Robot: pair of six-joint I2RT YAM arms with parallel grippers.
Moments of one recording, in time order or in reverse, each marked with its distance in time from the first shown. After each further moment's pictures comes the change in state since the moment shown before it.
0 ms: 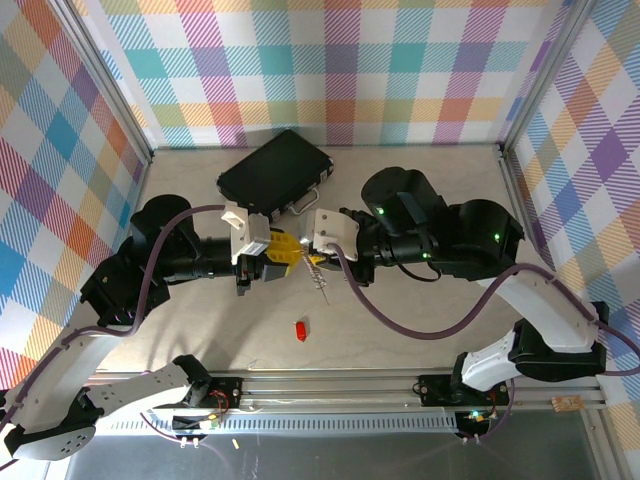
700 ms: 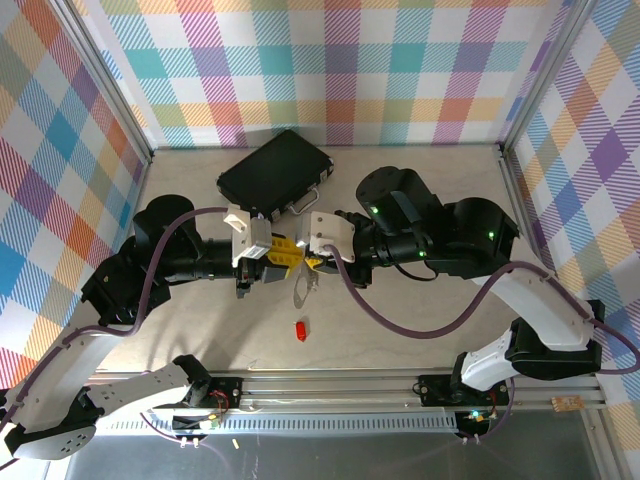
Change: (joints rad) left arm 0.000 0.004 0.000 -0.021 0.031 0.014; right arm 0.000 0.020 0.016 -0.015 -0.041 -0.006
